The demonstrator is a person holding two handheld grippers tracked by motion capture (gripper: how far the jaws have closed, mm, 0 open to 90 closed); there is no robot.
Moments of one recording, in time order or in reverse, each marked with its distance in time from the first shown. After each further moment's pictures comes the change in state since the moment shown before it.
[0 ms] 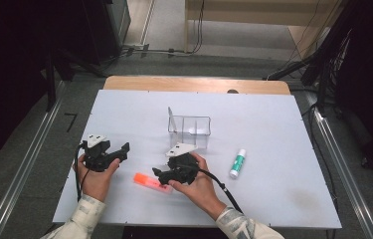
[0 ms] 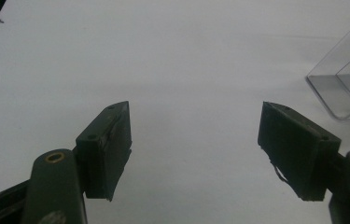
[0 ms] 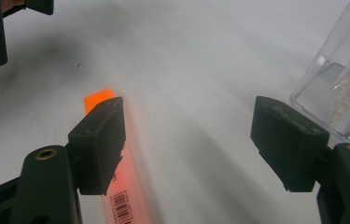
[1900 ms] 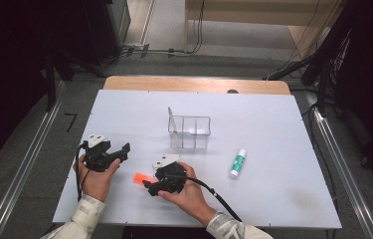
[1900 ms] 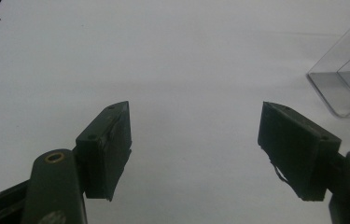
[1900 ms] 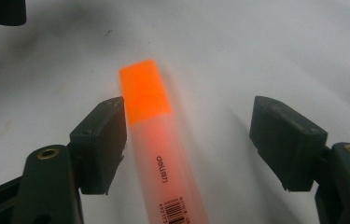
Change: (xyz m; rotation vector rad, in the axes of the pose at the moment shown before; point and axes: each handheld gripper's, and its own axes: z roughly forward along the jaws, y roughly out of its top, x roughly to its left) left arm -0.001 -0.001 0.002 0.006 0.000 -0.001; right arm 0.026 -0.013 0.030 0.059 0.059 -0.047
